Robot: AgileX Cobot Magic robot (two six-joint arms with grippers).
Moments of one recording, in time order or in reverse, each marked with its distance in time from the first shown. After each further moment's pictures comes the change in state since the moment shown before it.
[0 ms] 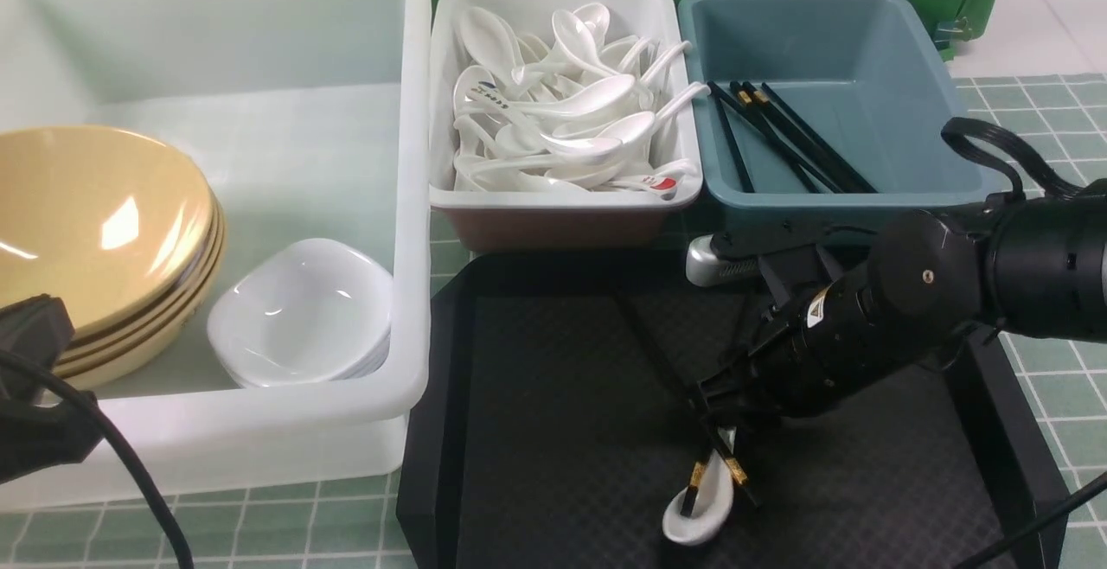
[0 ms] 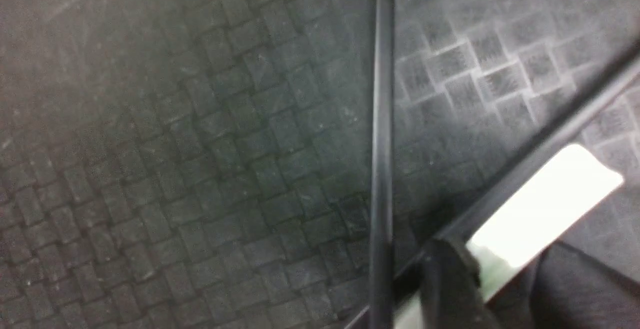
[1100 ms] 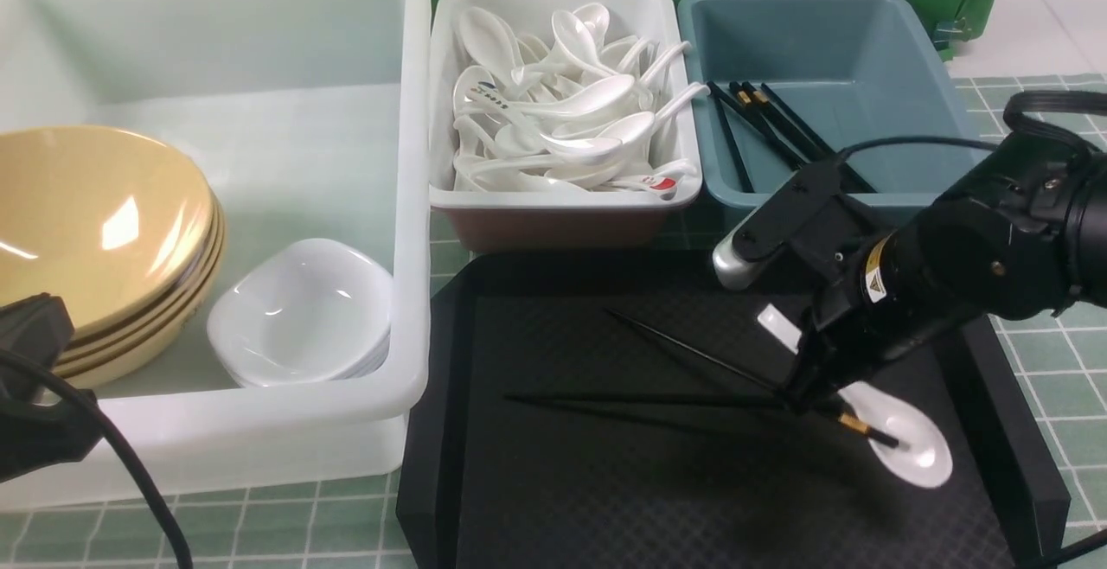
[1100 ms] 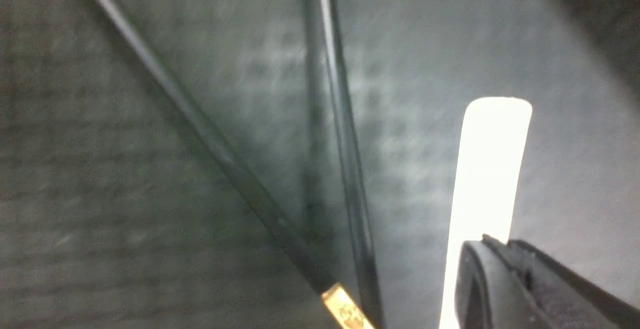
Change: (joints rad) right arm 0.000 -0.121 -0.029 -0.507 0.116 -0.047; left arm 0.000 0.000 0.000 0.000 -0.004 -0.003
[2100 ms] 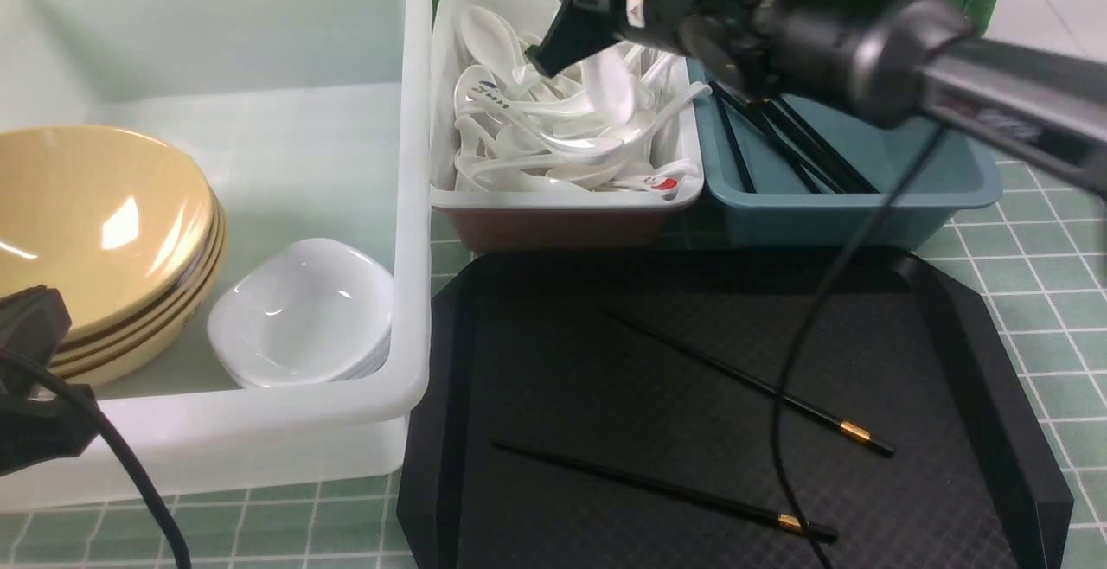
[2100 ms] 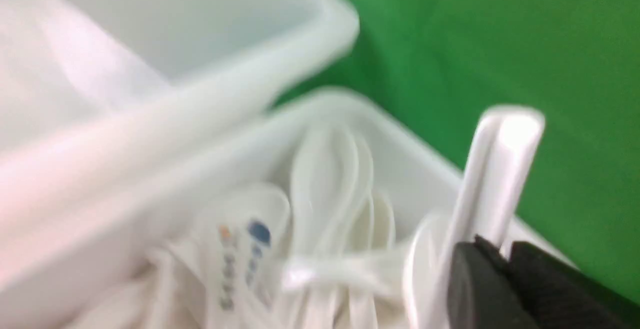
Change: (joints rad) right arm 0.019 0.577 -0.965 -0.224 -0.334 0.163; left arm 0.000 0.000 0.000 0.000 -0.018 0.003
